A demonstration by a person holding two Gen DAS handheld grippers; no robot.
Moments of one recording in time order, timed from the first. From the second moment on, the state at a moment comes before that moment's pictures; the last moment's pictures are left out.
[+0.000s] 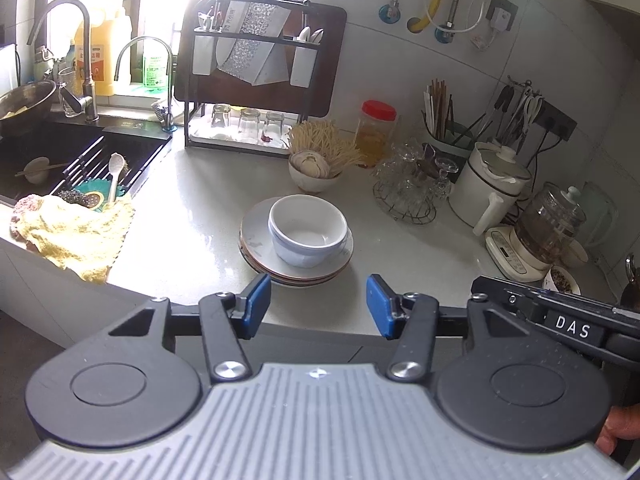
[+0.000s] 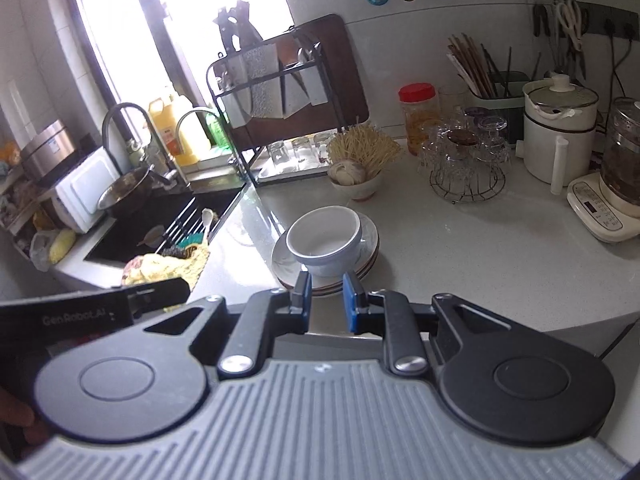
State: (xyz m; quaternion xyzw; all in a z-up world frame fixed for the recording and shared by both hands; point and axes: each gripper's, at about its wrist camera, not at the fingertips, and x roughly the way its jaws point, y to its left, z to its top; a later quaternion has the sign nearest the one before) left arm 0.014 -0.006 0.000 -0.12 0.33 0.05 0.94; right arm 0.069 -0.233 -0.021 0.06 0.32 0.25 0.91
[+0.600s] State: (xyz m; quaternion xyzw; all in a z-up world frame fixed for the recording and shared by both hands) left arm -0.009 -0.009 0.000 -0.10 0.33 0.08 0.93; right arm 0.055 -0.241 -0.026 0.02 0.28 0.22 0.93
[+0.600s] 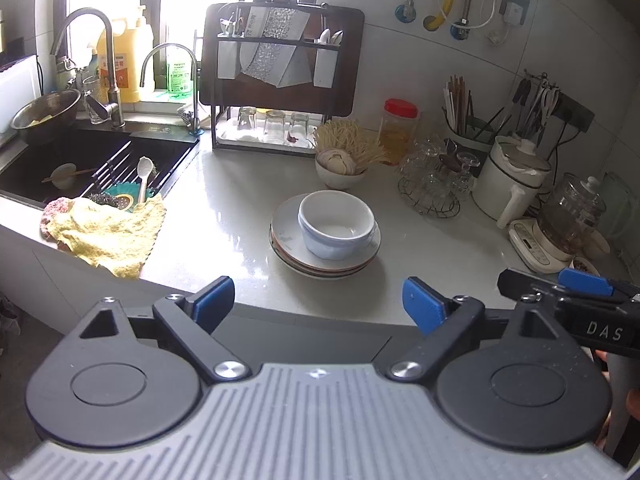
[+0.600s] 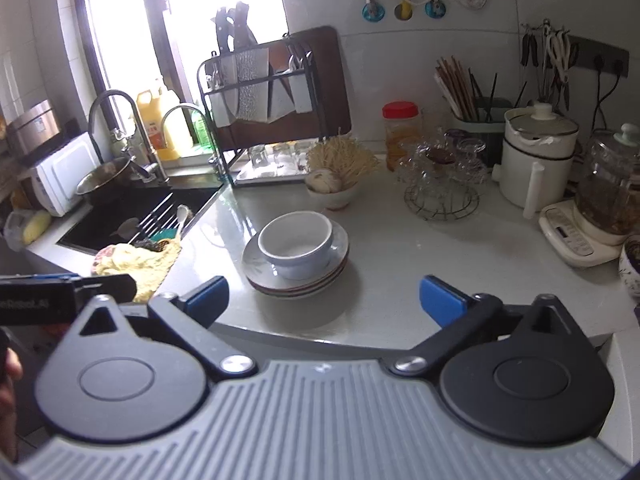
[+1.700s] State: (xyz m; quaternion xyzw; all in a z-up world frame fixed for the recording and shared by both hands) left arm -0.040 -0.011 -0.006 -0.10 0.33 0.09 0.93; right arm 0.035 -0.245 -0.031 0.03 0.29 0.21 0.93
